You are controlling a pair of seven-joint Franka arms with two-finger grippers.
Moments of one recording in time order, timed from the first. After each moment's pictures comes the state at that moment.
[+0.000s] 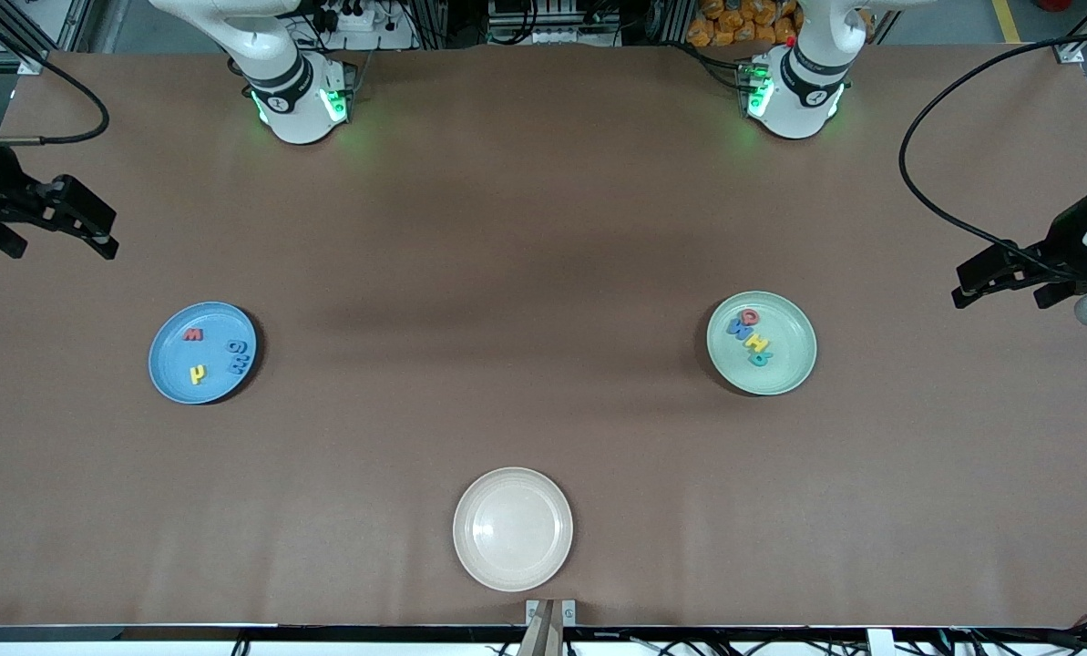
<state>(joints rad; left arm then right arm) -0.11 0.13 0.07 -1.45 -0.05 1.67 -0.04 -0.01 0.01 0.10 -1.47 -0.05 1.58 0.09</state>
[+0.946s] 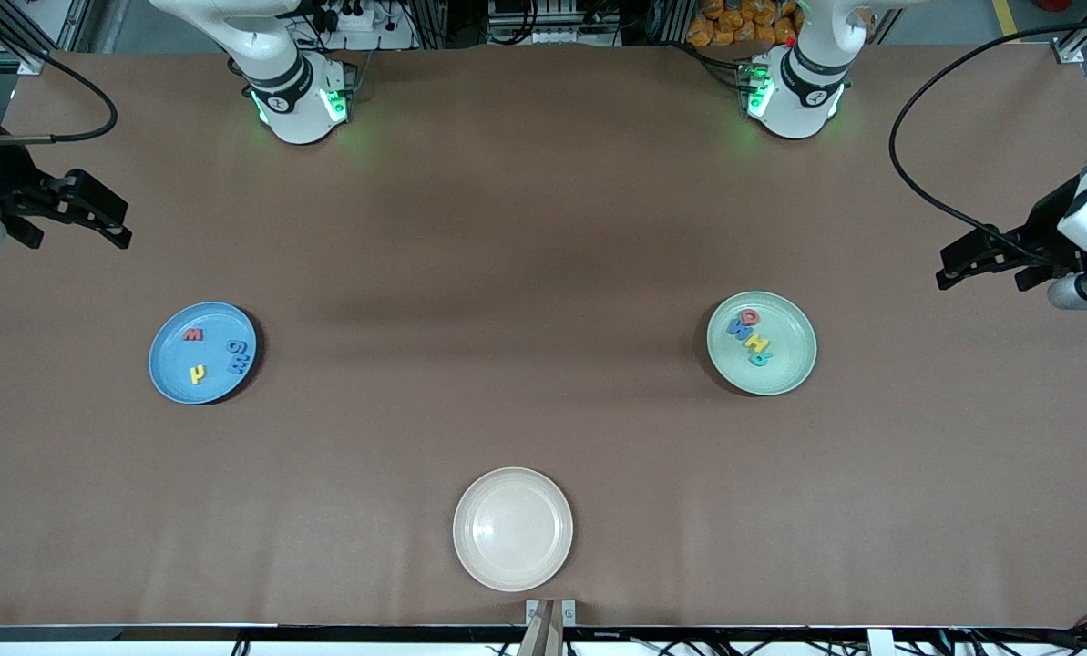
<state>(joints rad) -0.05 0.06 0.00 -1.57 -0.05 1.67 -0.04 -0.01 0.01 0.10 -1.47 -0.03 1.54 0.09</state>
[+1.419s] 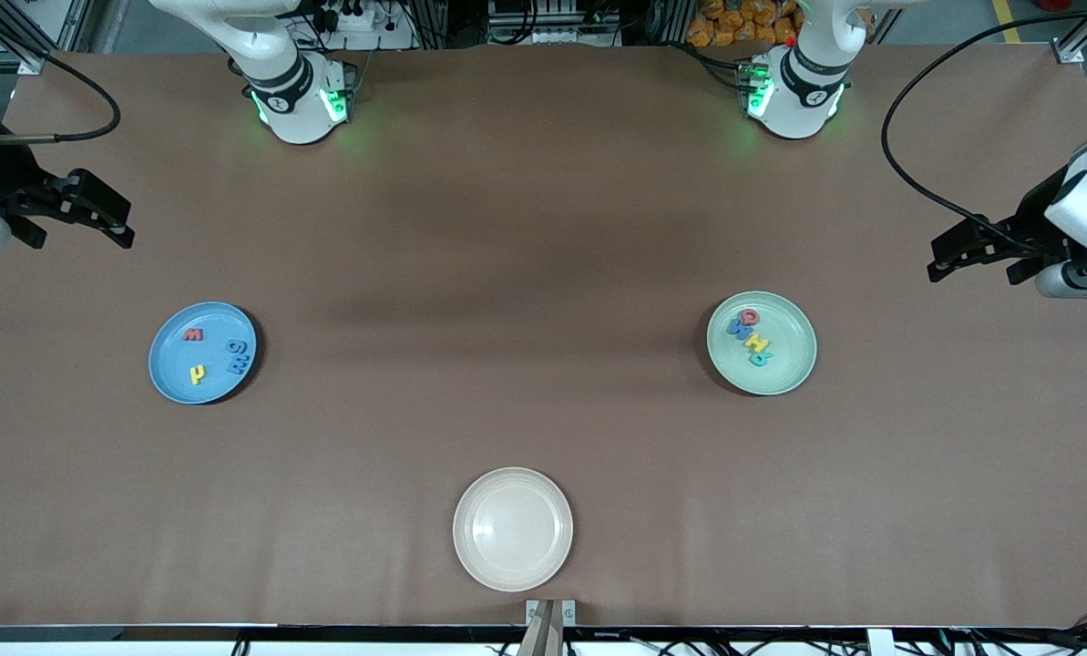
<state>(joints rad) -0.05 0.04 -0.02 -1.59 -0.05 1.68 -0.04 0.00 0.01 0.10 -1.47 -0.03 1.54 0.09</state>
